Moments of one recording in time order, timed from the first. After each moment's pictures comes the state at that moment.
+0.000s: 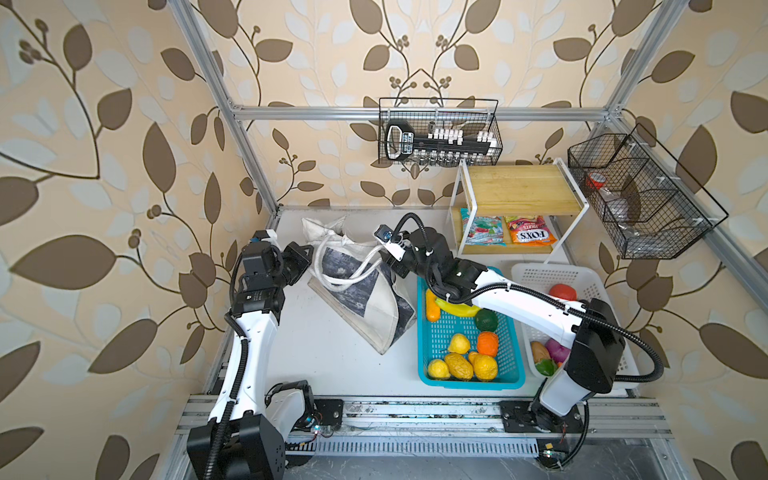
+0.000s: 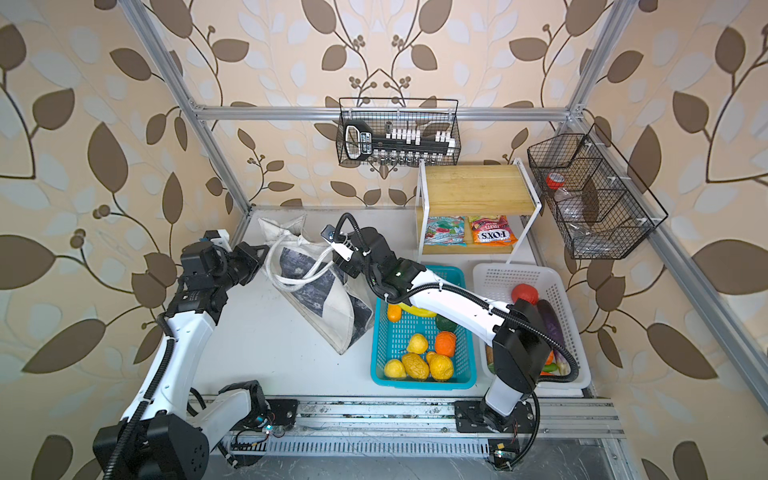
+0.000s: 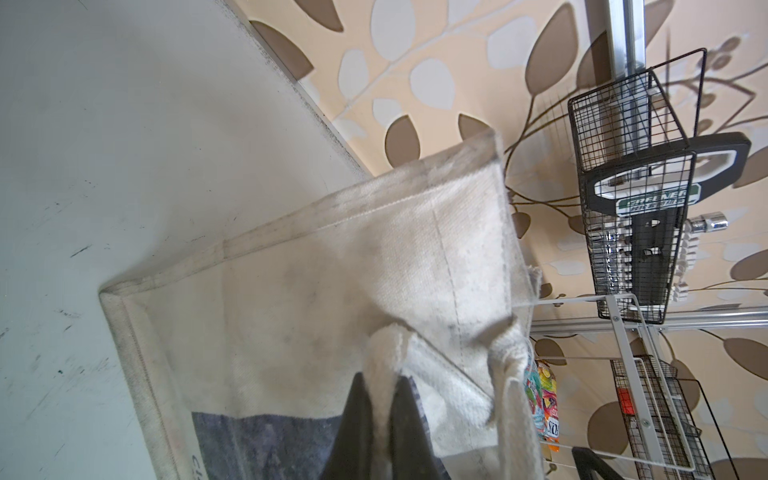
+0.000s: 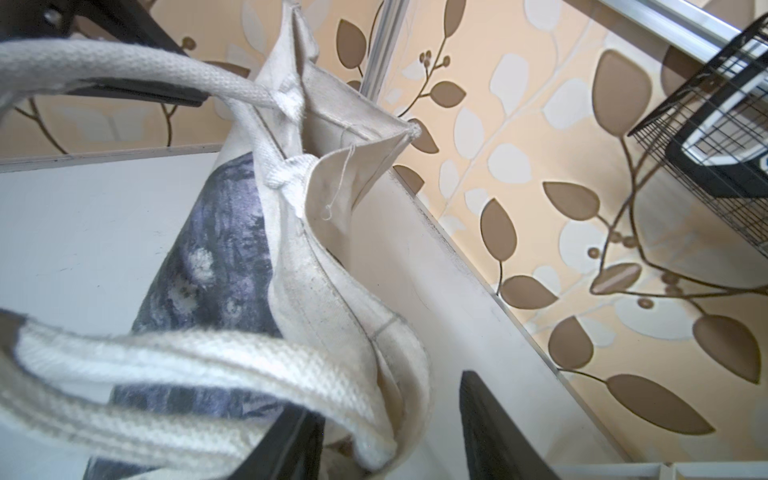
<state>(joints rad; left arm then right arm) 0.23 1.01 0.86 -0.27 0.45 -0.84 0.86 1.68 1.40 -0.06 0.17 -0.38</state>
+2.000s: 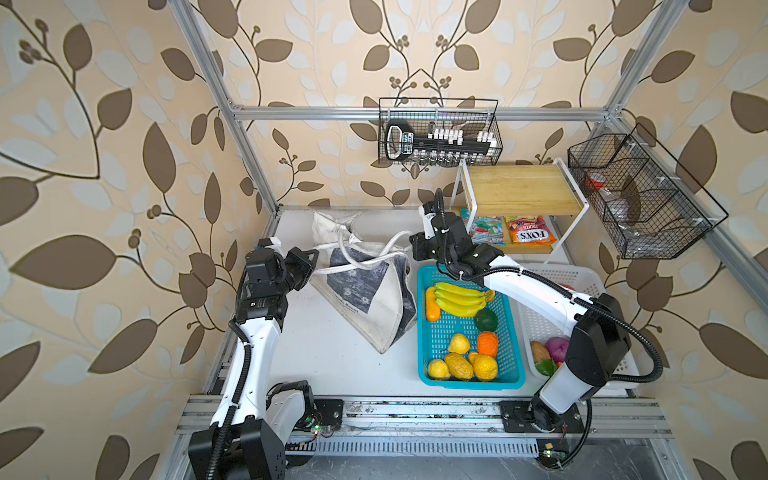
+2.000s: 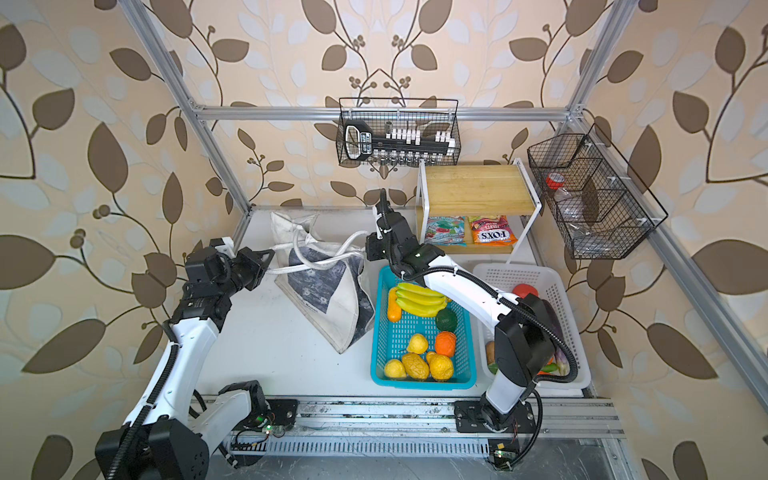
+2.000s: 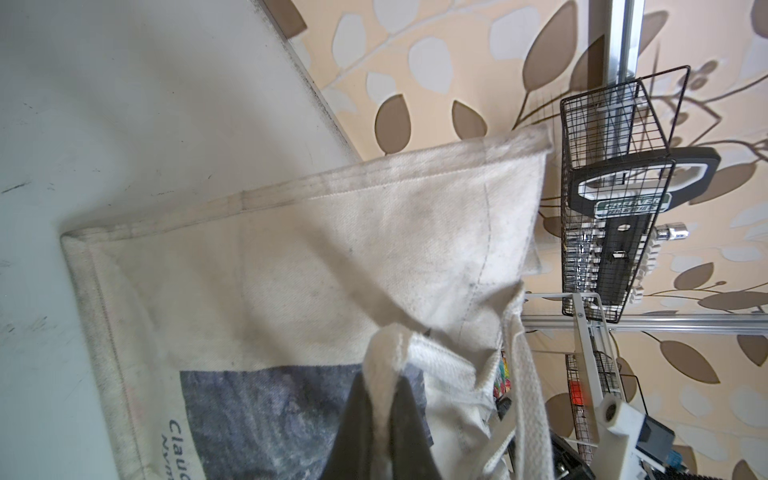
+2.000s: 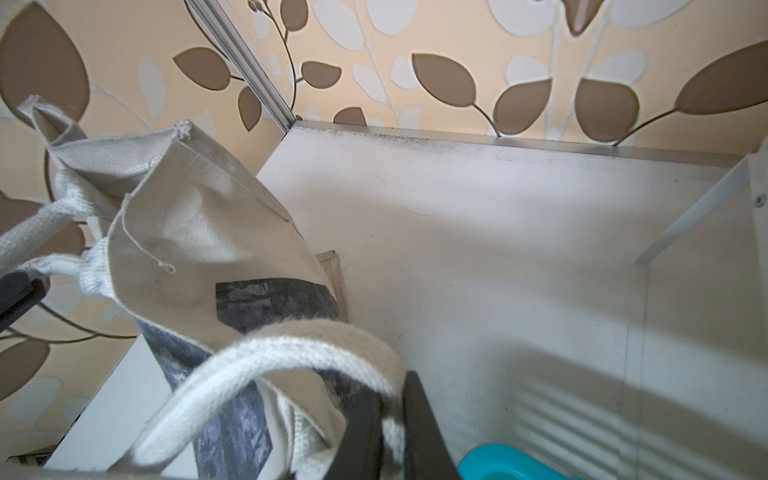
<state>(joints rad) 0.23 0.97 0.78 -0.19 0.49 -0.98 0.66 1.68 1.41 -0.25 0.10 0.36</state>
